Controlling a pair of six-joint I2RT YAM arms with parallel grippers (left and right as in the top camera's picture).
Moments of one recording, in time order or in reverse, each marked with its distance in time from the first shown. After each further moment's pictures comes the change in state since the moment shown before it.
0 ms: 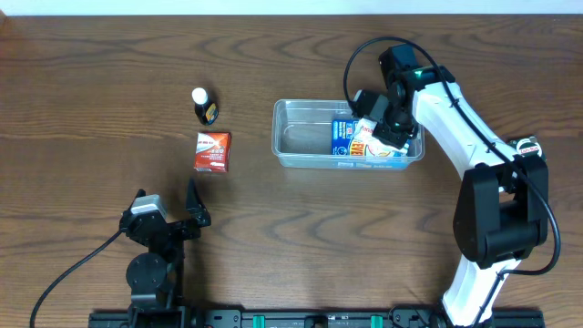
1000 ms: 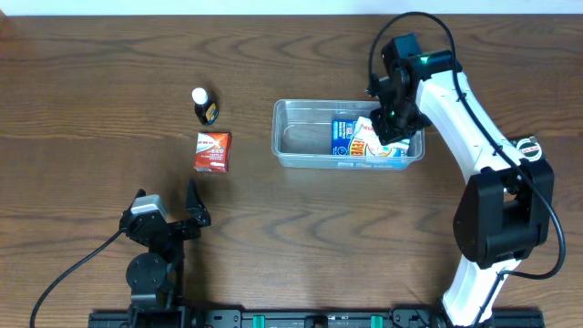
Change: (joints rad) left arm 0.000 0.000 0.000 0.000 0.000 0.000; right arm 0.000 0.000 0.128 -0.253 -0.091 0.712
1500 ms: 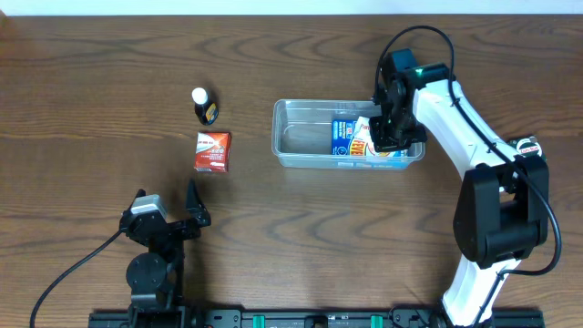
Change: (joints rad) left arm 0.000 0.000 0.000 0.000 0.000 0.000; right arm 0.000 0.000 -0.119 0.104 -0.016 0.177
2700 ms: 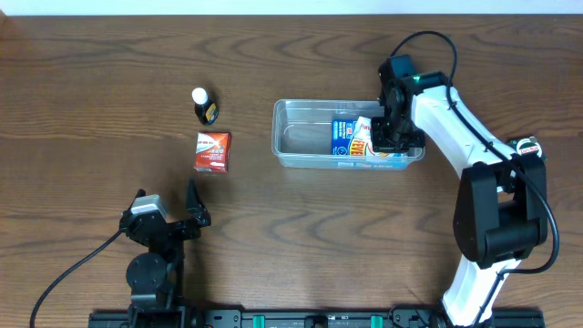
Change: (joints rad) left arm 0.000 0.000 0.000 0.000 0.000 0.000; right arm 0.000 0.000 -0.065 0.094 0.046 0.145
